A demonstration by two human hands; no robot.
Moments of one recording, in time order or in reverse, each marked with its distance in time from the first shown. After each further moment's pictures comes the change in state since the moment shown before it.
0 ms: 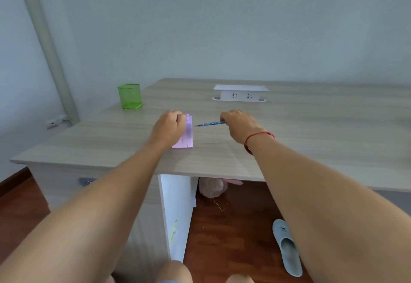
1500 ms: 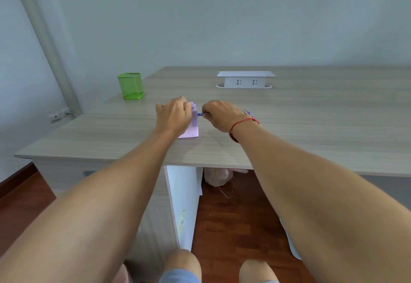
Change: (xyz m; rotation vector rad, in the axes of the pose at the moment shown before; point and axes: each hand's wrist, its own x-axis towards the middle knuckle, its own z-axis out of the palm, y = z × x) left_hand 0.004 0.003 0.007 0.341 0.072 0.040; right_hand 0.028 -0.041 0.016 0.120 -0.068 -0.130
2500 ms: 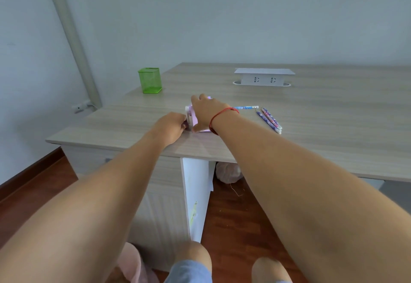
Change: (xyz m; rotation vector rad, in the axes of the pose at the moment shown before) left_hand -0.026 -0.061 -0.021 0.168 -0.448 0.059; right_hand 0.025 -0.071 0.013 -0.056 -0.137 0.030
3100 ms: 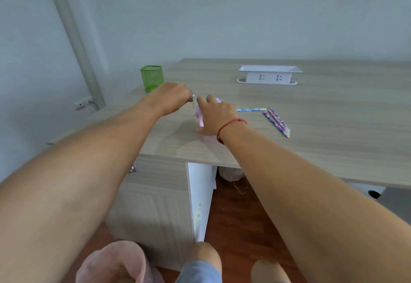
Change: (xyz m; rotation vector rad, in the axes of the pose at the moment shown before) left_hand 0.039 -0.005 -0.068 0.369 0.072 0.307; right_hand -0.007 0.000 0.007 -0.094 0.192 0.048
